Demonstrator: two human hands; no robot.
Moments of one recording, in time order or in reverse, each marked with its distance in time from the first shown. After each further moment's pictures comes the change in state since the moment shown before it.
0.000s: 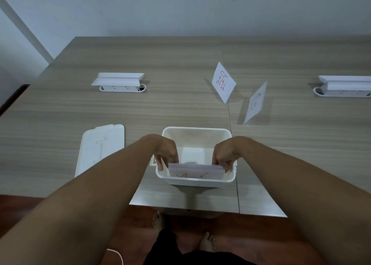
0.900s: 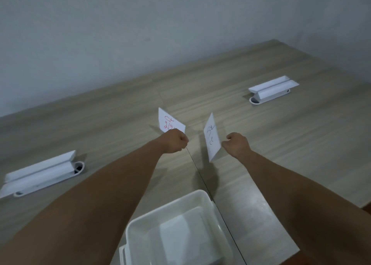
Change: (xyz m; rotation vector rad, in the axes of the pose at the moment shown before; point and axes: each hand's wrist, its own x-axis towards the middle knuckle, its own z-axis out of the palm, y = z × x) left_hand 0.084 0.219 -0.153 0.189 0.341 0.584; right_hand 0.016 0.135 -0.142 0.773 1.128 0.319
